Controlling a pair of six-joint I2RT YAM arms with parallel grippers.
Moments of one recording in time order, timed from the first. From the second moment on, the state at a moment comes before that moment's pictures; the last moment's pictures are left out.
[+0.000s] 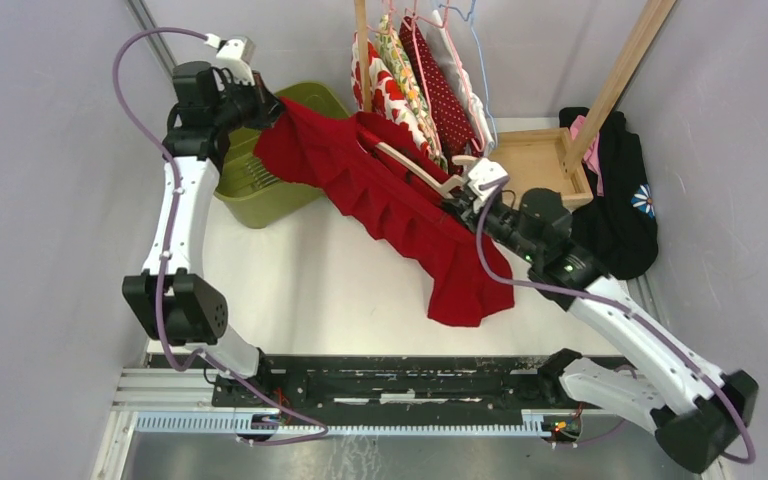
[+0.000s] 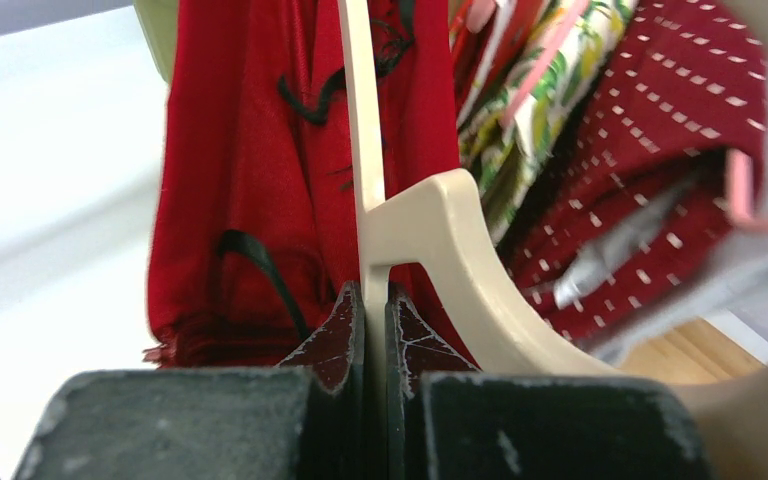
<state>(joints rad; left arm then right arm) 0.03 1.62 1.72 -0.41 0.52 -0.04 0.61 0.92 0.90 -0.09 -0.14 -0.23</state>
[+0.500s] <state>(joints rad) -0.08 1.54 1.73 -0.33 0.29 -0.08 0.66 1.41 1.15 0.26 -0.26 -0.15</state>
